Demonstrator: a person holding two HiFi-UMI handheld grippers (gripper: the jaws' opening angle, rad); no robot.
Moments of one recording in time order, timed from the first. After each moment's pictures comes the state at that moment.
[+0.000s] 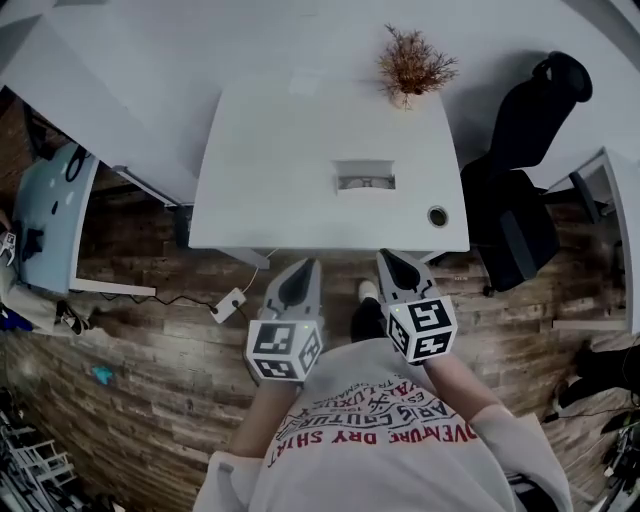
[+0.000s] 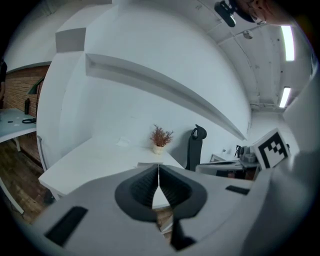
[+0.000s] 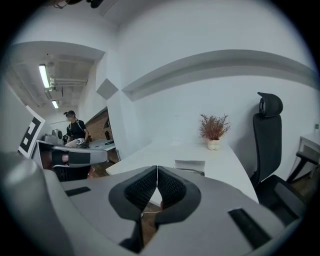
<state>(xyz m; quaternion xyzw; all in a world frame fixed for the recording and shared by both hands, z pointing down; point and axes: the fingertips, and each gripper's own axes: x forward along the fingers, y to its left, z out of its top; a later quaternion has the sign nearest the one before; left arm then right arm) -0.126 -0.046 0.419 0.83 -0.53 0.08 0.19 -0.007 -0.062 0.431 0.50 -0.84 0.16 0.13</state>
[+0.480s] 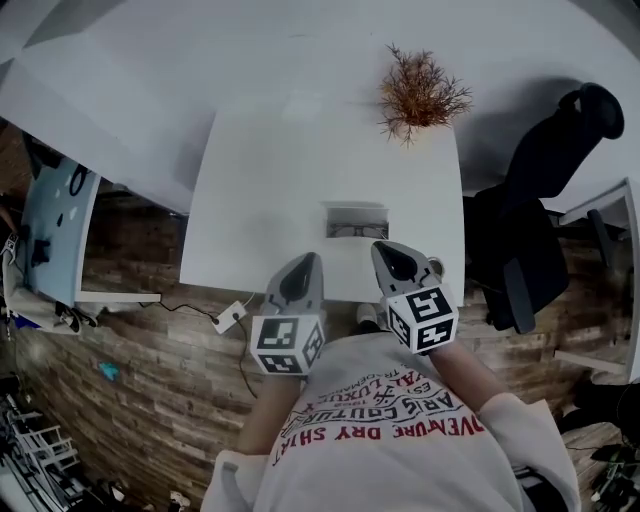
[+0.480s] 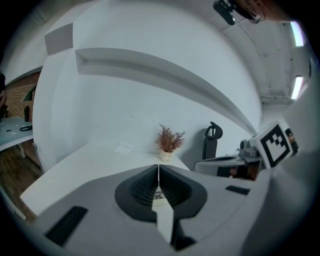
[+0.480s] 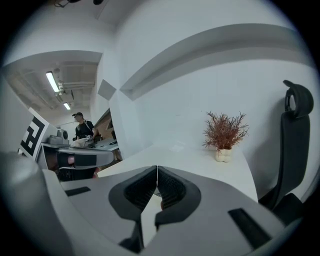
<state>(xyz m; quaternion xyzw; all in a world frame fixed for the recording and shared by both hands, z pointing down) -0.074 -0.193 0.417 0.80 -0.57 0.10 0.18 0.032 -0.217 0.427 0.43 -0.88 0.16 0.14</state>
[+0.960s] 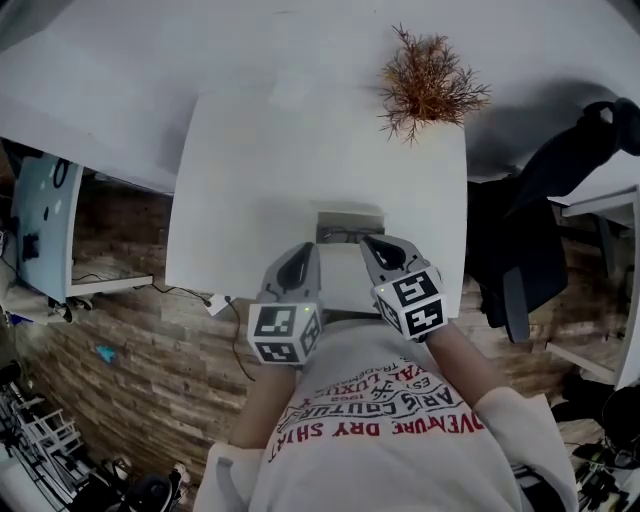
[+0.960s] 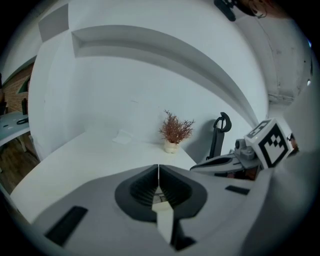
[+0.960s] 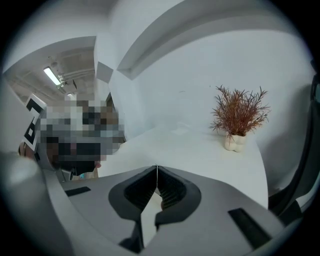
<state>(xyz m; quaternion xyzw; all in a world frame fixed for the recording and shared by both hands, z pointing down) -0.062 -0.257 0.461 0.78 -0.56 0.14 0.23 0.028 -0.275 0.486 0.36 -0.88 0.20 0.24</state>
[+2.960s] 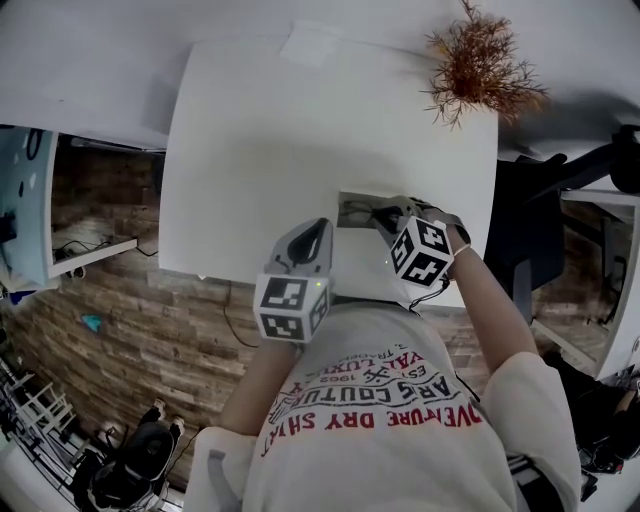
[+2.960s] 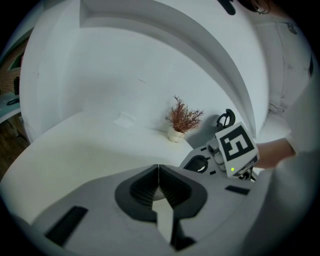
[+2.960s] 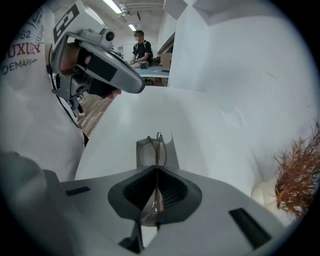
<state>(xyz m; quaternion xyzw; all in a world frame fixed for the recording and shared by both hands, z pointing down) -0.096 -0.286 0.516 0.78 -0.51 0.16 0.31 -0.013 -0.301 0.591 0.07 -0.85 -0.03 0.53</state>
